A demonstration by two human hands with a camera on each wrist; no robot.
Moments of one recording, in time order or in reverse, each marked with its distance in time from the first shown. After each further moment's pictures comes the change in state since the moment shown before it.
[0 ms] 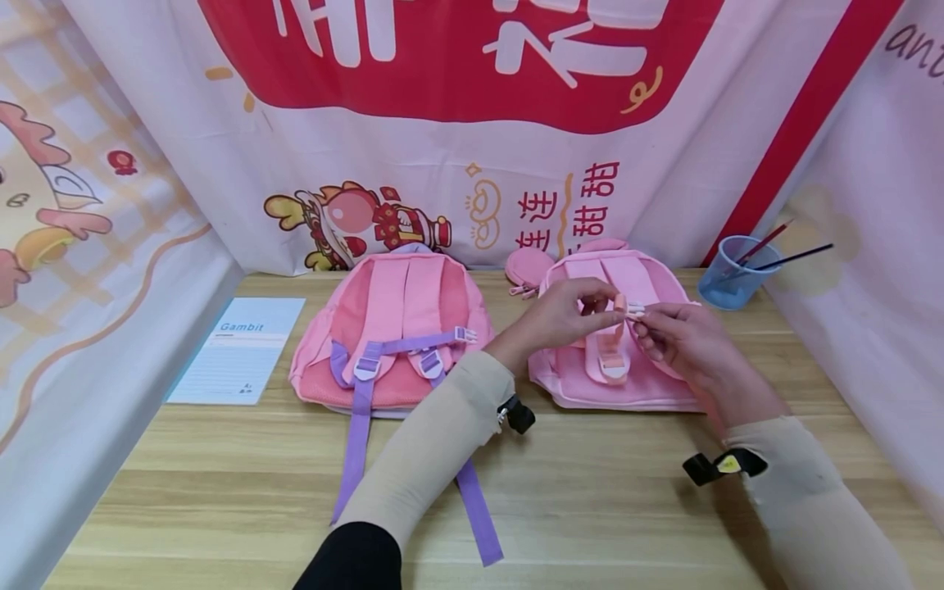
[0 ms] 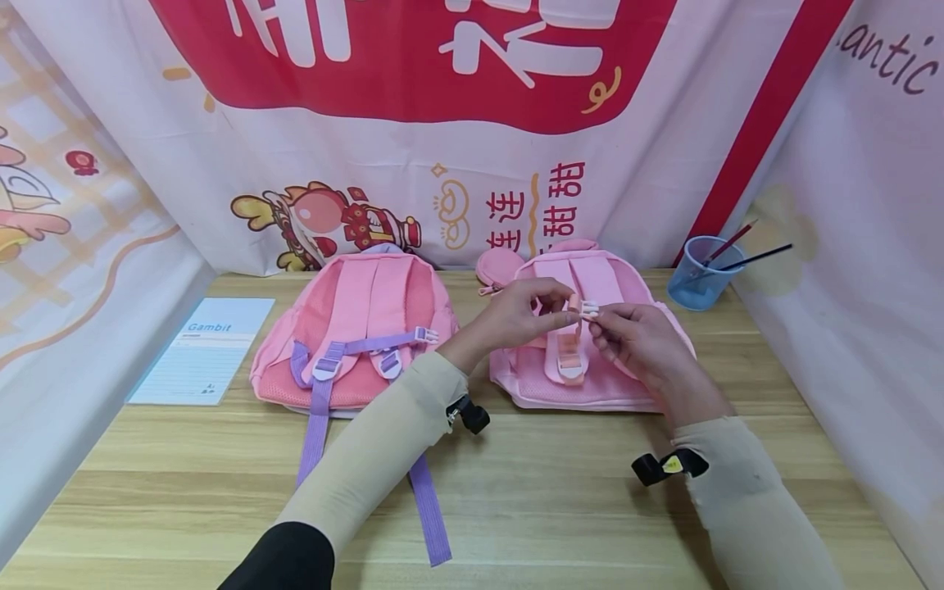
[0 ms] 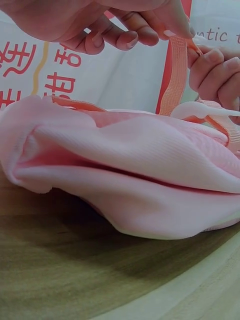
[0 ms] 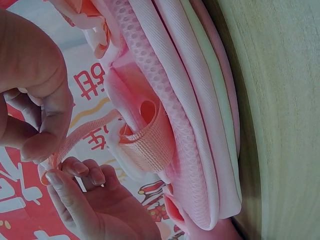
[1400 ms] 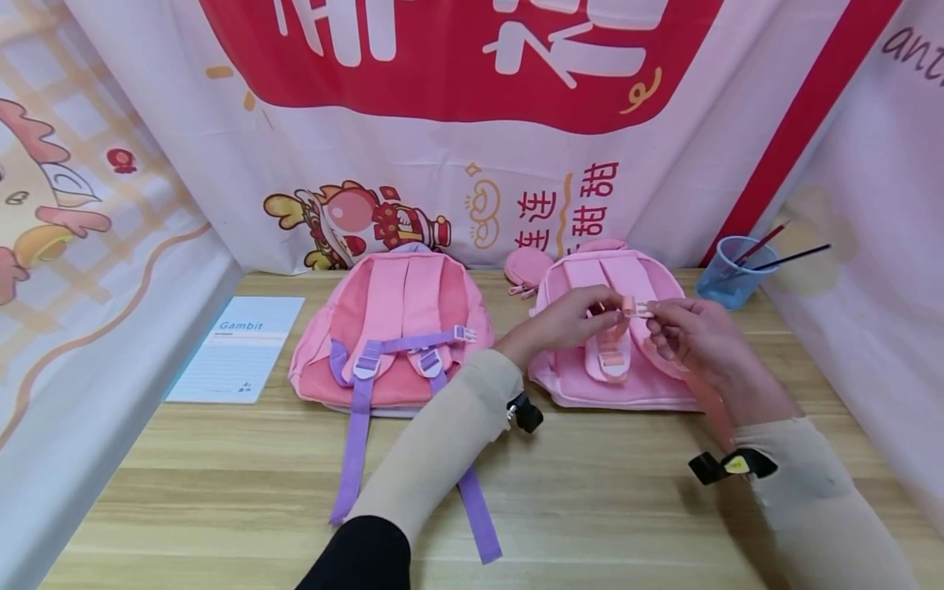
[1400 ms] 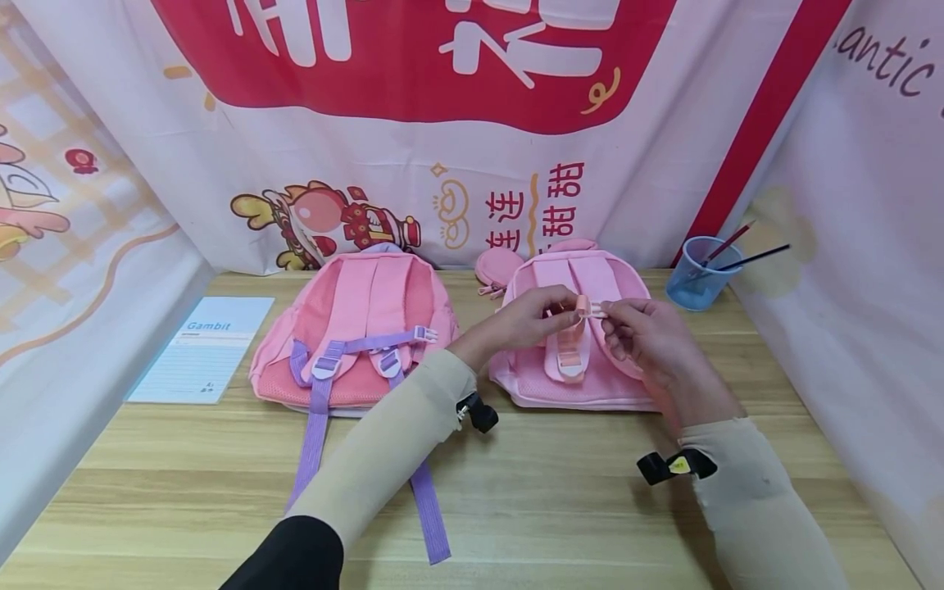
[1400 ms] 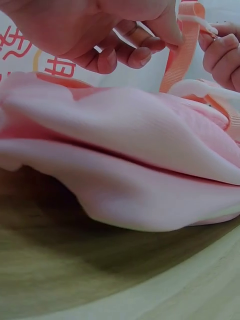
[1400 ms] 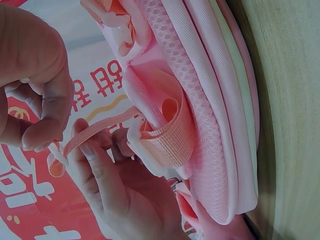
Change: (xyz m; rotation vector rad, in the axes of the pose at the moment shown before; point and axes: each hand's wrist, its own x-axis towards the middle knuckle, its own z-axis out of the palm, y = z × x) left_hand 0.010 -0.009 0.014 -0.101 -0.153 -0.052; right_hand -0.011 -0.010 -0.004 -0.100 0.033 -0.024
